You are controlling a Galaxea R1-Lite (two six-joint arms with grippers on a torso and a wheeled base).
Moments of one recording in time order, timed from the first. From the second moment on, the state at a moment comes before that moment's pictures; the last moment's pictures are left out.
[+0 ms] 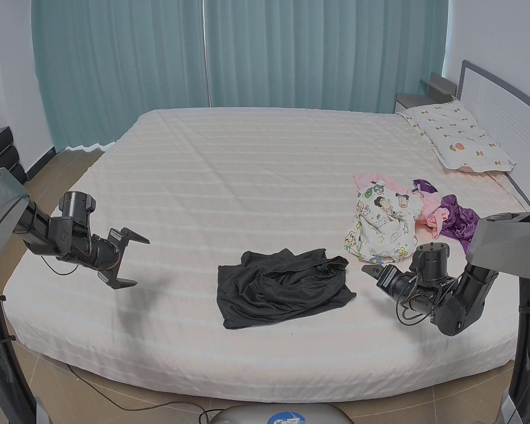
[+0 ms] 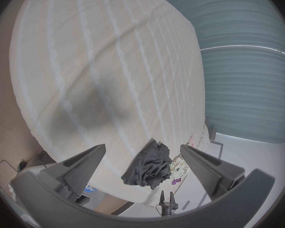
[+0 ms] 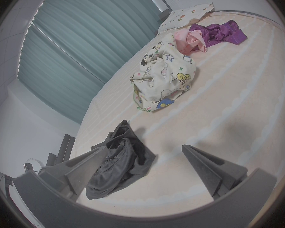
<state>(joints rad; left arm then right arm) 0.11 2.17 -1.18 -0.11 -0.51 -1.10 0.26 2.32 -0.67 -1.15 0.01 0.80</state>
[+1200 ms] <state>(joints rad) 0.11 2.16 -1.13 -0.16 -0.54 -1.09 0.53 2.30 -0.97 -0.76 0.06 0.53</state>
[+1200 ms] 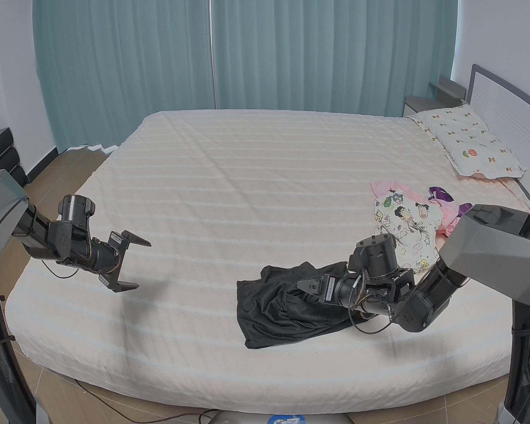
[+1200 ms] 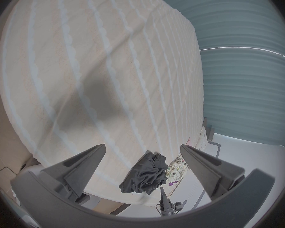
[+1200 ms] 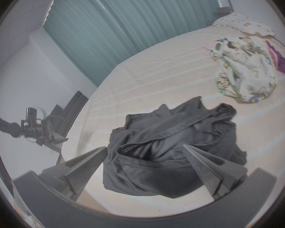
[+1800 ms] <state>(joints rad) 0.11 2.16 -1.07 -0.25 -0.54 -1.09 0.57 2.44 -1.14 -0.68 0.09 0.41</state>
